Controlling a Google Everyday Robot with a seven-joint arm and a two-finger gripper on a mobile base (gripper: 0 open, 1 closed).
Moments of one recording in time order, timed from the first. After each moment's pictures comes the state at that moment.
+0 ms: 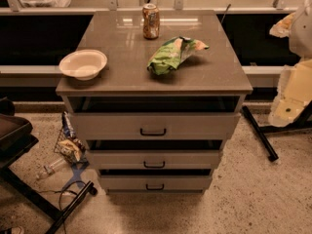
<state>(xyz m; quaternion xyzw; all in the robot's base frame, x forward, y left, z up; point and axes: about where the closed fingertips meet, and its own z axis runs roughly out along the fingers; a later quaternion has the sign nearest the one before) 0.438 -0.213 0.989 -0.60 0.78 -0.05 0.18</state>
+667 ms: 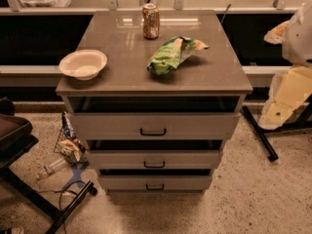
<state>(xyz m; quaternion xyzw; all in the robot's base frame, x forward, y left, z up) 0.444 -0.208 0.975 -0.59 0.78 -0.03 0.20</state>
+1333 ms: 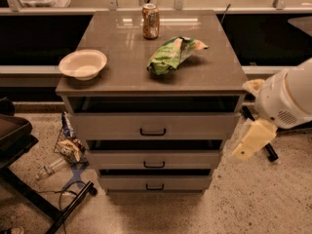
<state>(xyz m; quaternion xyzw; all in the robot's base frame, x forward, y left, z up) 0.443 -0.185 0.866 -0.55 0.79 0.07 0.26</state>
